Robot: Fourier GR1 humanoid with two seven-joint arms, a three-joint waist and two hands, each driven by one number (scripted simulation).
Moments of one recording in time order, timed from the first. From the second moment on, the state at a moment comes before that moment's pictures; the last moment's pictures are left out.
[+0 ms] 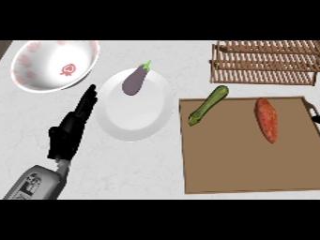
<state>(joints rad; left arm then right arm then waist) -0.22 0.38 -0.38 -1.41 0.23 0.30 -0.04 -0.25 -0.65 -0.17 -1.03 -0.33 -0.03 -0.17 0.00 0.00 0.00</state>
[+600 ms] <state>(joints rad) -0.22 0.36 -0.36 -1.40 0.20 0.28 -0.03 -0.34 -0.88 0.00 -1.25 -0.23 0.19 0.26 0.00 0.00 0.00</state>
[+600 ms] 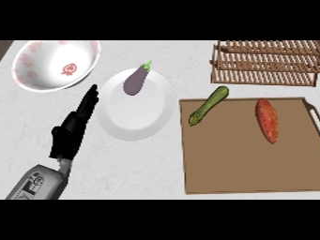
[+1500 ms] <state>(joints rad) -0.24 0.29 -0.29 -1.40 0.12 0.23 0.01 -0.40 -0.82 0.07 -1.59 -0.07 0.32 0.74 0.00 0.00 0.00</state>
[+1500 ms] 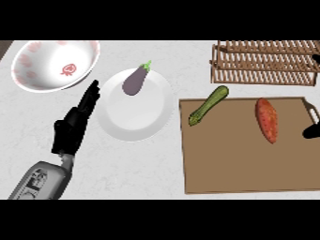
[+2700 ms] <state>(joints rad) -0.20 0.19 -0.16 -1.40 -0.01 0.11 0.01 -0.37 -0.56 -0.01 -1.59 0.25 0.40 0.77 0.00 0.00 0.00</state>
